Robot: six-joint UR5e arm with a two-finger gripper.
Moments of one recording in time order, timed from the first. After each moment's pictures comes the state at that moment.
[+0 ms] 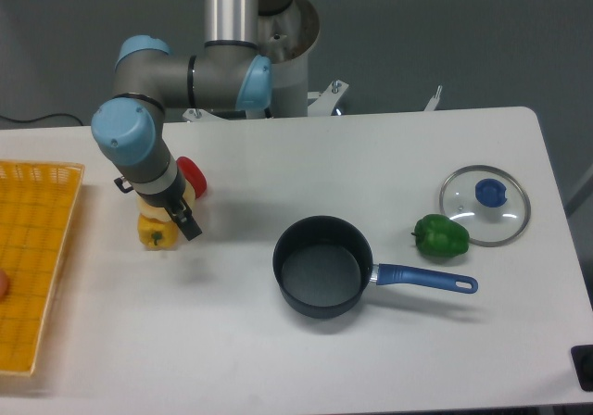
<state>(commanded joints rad) 1.99 -1.89 -1.84 -1.07 1.62 0.94</state>
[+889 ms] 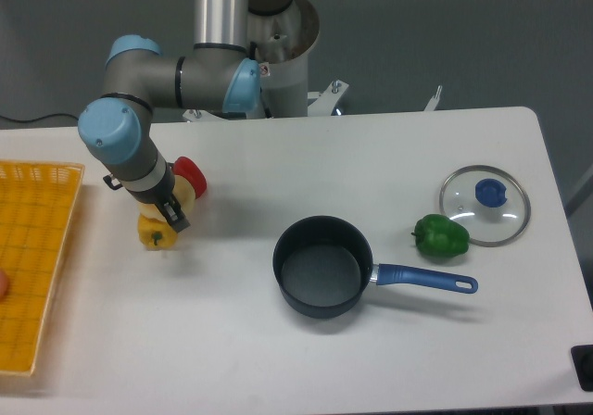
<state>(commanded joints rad) 1.98 -1.89 -1.83 -1.07 1.64 0.92</state>
